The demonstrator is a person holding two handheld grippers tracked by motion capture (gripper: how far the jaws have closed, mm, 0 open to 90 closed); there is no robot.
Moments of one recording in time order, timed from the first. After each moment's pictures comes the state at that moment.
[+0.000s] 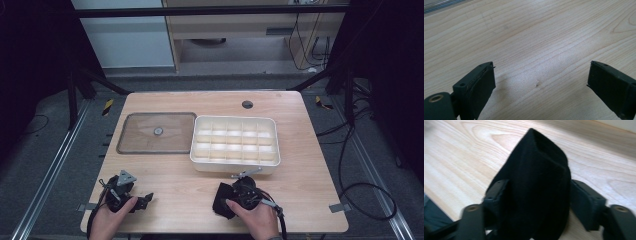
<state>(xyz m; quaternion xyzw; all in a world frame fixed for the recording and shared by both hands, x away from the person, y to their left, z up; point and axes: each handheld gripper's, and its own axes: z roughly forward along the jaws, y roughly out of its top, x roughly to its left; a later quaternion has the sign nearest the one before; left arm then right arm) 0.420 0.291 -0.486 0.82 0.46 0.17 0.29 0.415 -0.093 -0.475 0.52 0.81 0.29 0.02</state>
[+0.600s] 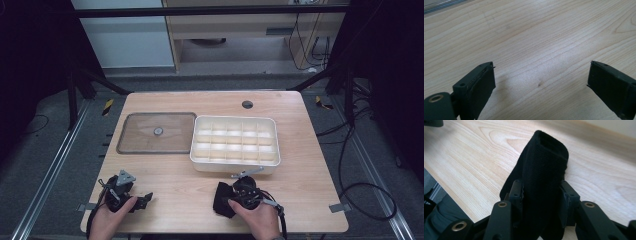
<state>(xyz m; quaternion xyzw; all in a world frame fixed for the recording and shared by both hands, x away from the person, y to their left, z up) 0.421 0.293 -0.487 0.82 0.47 0.18 0.30 0.413 -0.095 -0.467 0.49 0.81 0.32 0.00</state>
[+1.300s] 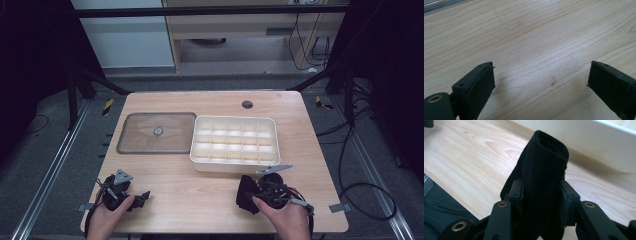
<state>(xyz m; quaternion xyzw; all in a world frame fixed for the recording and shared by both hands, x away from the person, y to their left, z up) 0.425 0.301 -0.492 0.81 0.47 0.18 0.29 0.398 -0.155 -0.423 0.50 0.81 0.31 0.07</state>
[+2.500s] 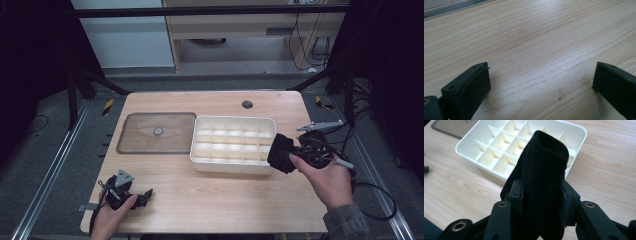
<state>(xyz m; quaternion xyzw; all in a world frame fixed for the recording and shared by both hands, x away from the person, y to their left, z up) 0.430 0.301 -0.509 0.79 0.47 0.20 0.33 0.446 -0.230 -0.324 0.52 0.77 0.33 0.14</state>
